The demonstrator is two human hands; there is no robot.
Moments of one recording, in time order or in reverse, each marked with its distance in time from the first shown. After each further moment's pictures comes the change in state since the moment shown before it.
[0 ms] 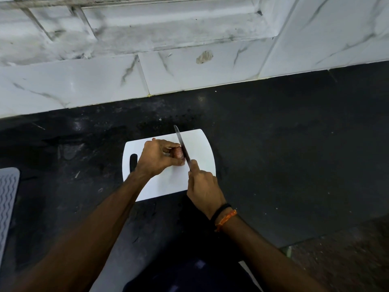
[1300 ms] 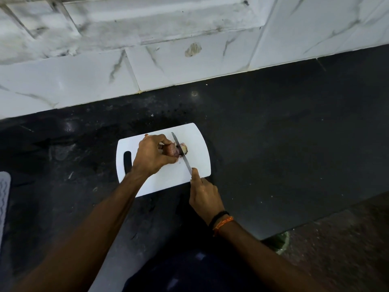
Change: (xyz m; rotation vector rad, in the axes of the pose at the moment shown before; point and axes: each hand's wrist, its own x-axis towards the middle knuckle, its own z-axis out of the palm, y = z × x) left_hand -0.012 0.012 0.004 0.094 0.004 -0.015; right_hand -0.035 0.032 0.036 -0.044 0.022 0.048
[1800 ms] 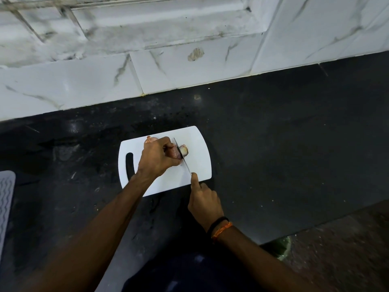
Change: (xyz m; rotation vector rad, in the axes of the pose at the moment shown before) left_hand -0.002 0.005 0.009 0.096 0.052 0.027; right_hand -0.006 -0.002 0.005 -0.126 -0.053 0.059
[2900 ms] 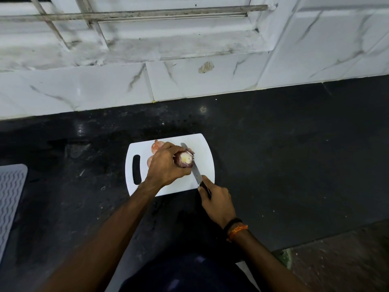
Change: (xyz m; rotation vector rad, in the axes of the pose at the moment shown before) left_hand -0.016 -0.006 0.011 -0.001 0.081 0.121; right_hand 0.005 0.023 -0.031 0.355 0.118 -0.070
